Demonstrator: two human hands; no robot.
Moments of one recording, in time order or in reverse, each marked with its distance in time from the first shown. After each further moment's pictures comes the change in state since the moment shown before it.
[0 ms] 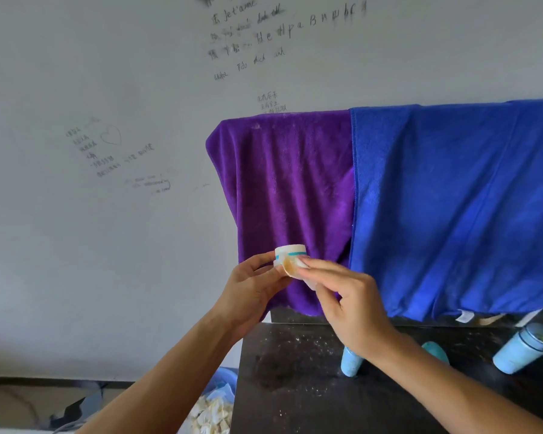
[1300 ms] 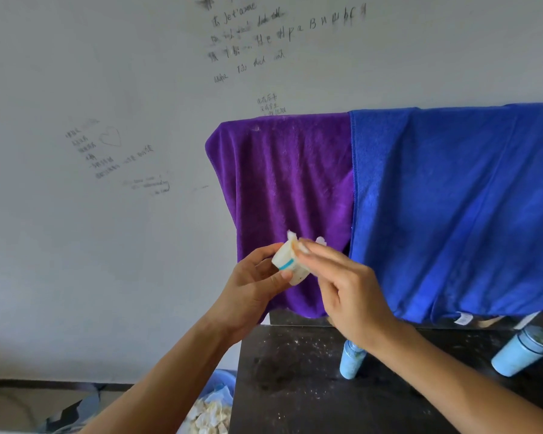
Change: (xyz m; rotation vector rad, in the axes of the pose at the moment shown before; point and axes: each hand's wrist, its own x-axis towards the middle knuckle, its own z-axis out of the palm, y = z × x) left_hand -0.005 0.006 0.000 0.109 -0.124 0.117; right_hand 0.014 -0.001 -0.005 -0.102 -0.029 -0.106
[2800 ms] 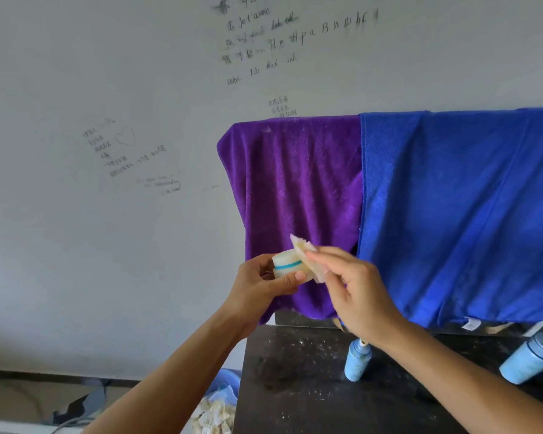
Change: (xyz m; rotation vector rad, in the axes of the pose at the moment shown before) left_hand -0.001 -0.001 0.001 0.241 0.170 -0.035; right_hand 0.005 -0.001 -0.002 0.156 -0.057 0.136
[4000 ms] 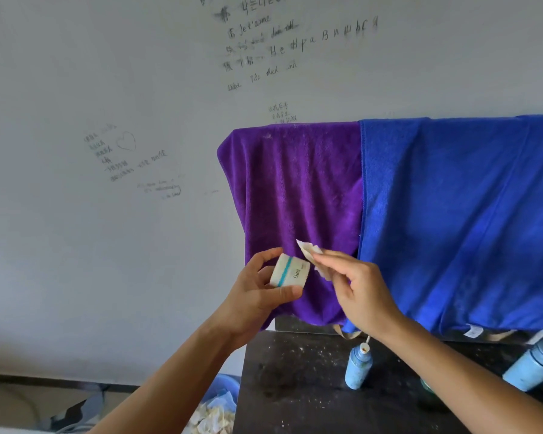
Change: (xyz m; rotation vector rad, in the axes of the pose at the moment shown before) left_hand -0.001 0.002 -0.007 -0.176 -0.102 -0.082; right_hand 0.006 0.023 -0.001 0.040 0.009 0.030
